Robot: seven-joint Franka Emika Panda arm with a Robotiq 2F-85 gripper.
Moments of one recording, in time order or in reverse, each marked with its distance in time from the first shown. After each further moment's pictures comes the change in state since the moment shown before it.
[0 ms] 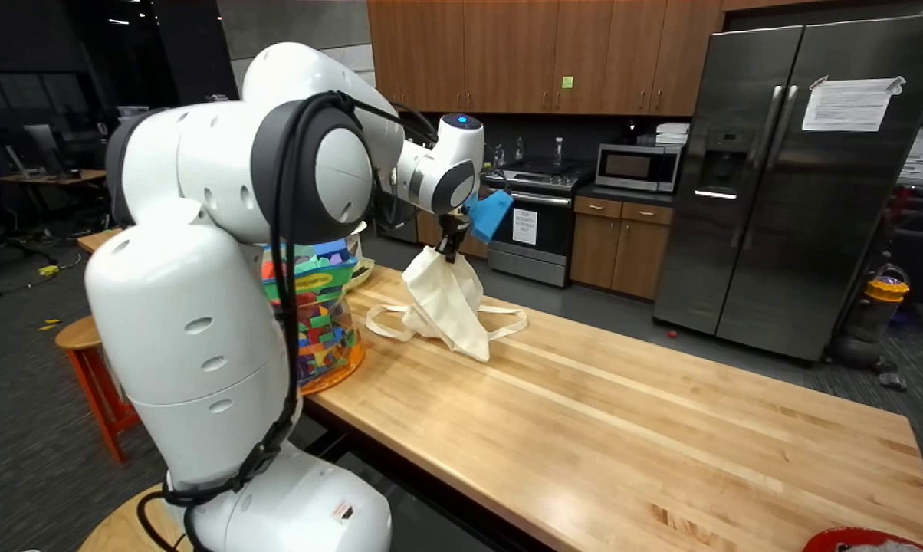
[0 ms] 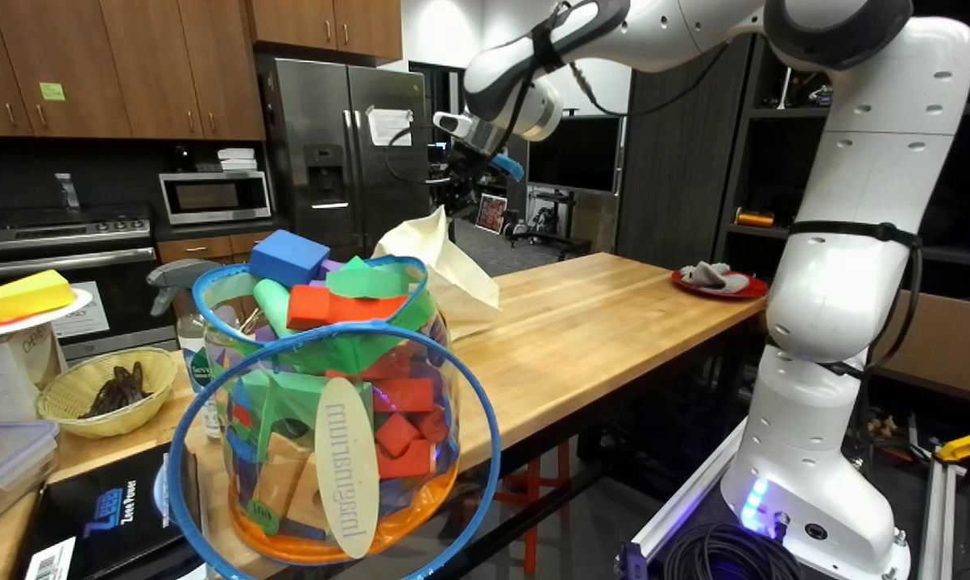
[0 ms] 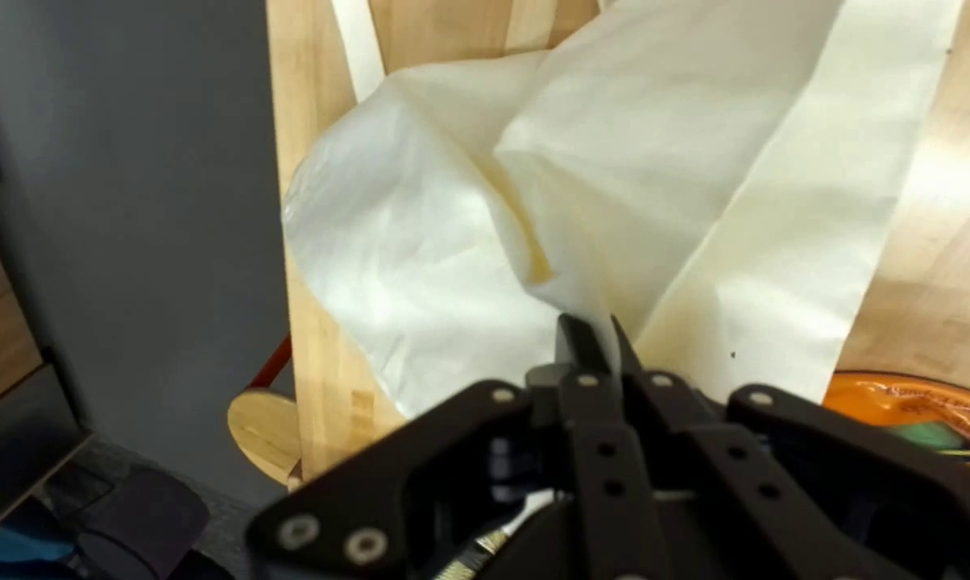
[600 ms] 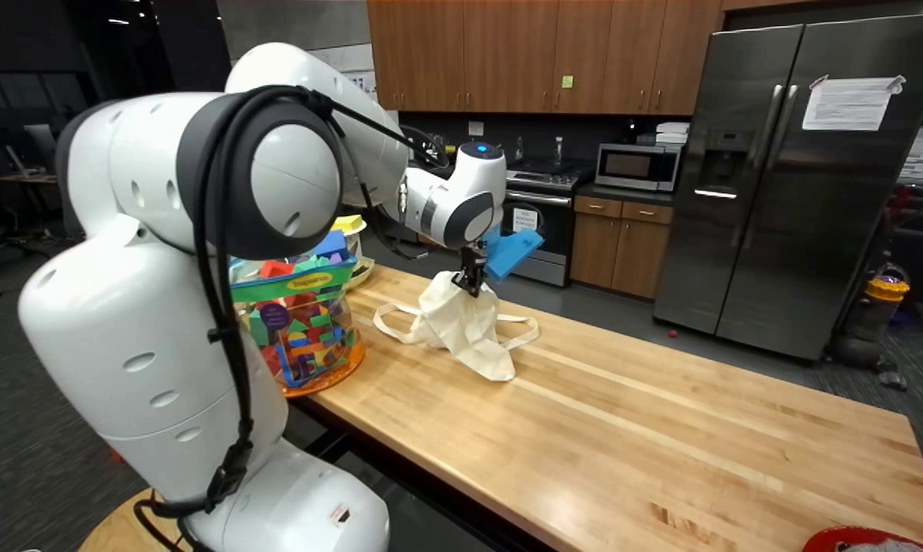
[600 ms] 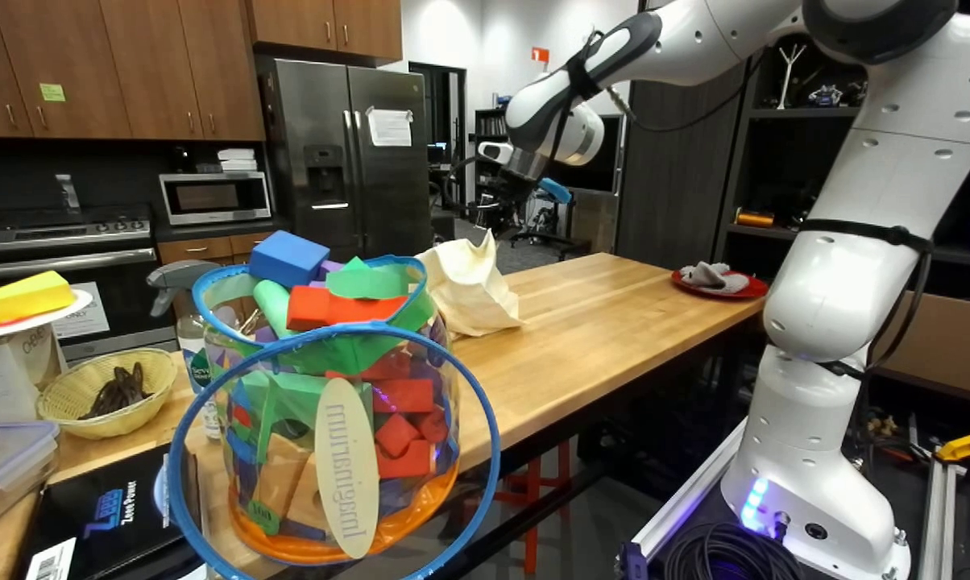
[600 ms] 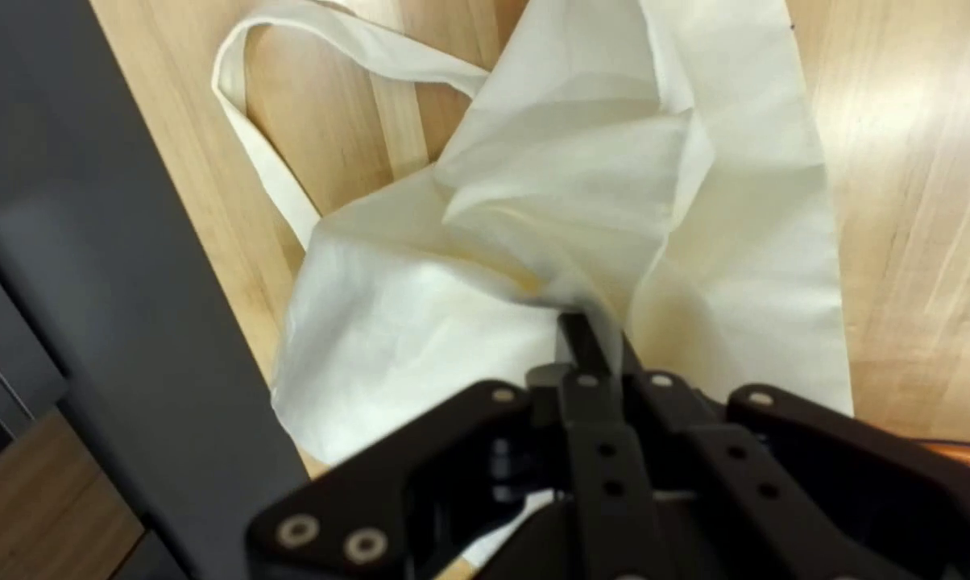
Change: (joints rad) arm -0.036 -0.121 -0.084 -0.240 -0.035 0.073 0.177
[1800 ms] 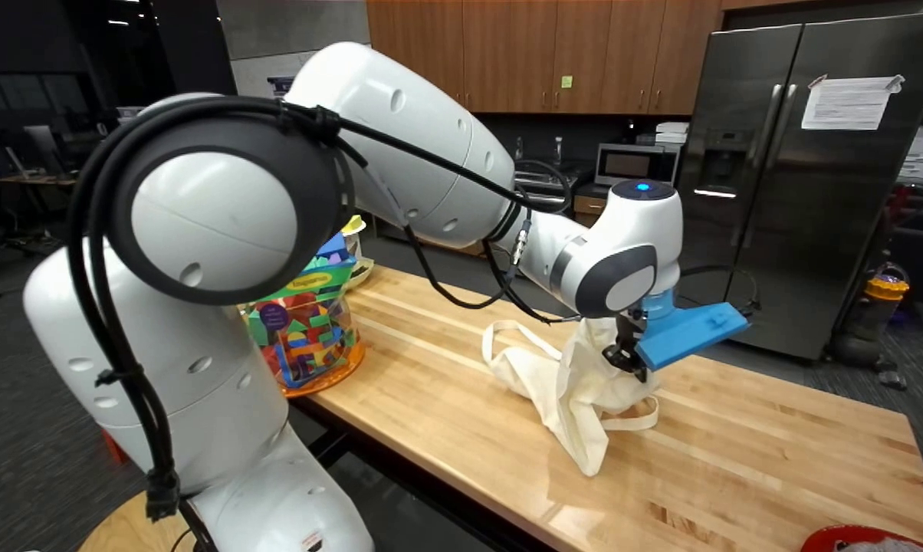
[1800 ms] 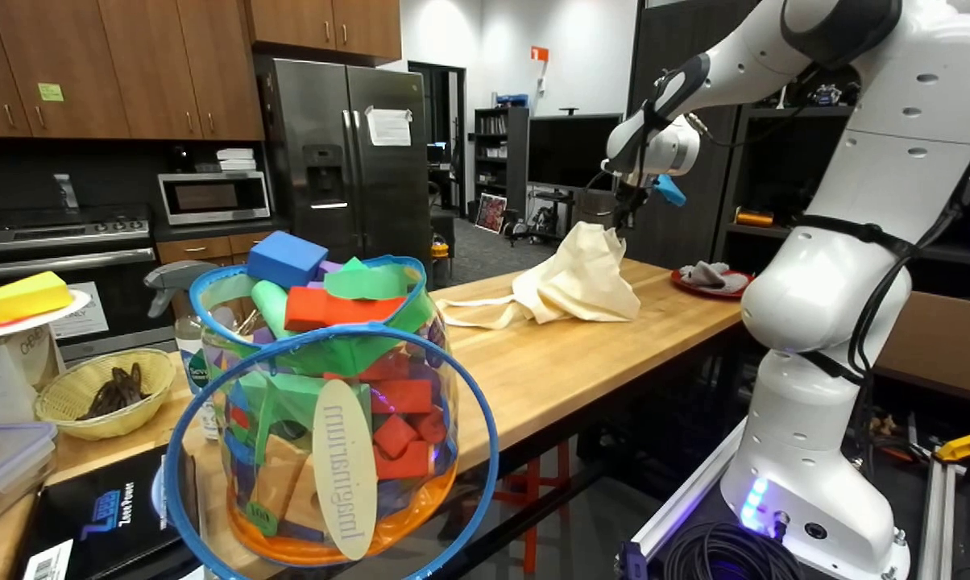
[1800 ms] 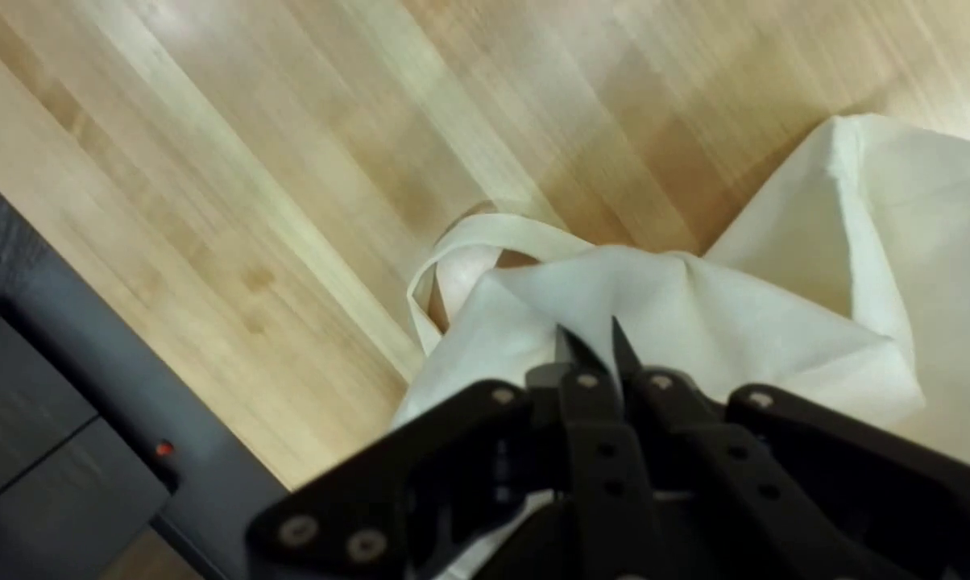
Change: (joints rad) arm -0.297 0.021 -0.330 -0.048 -0.278 0.070 0.119
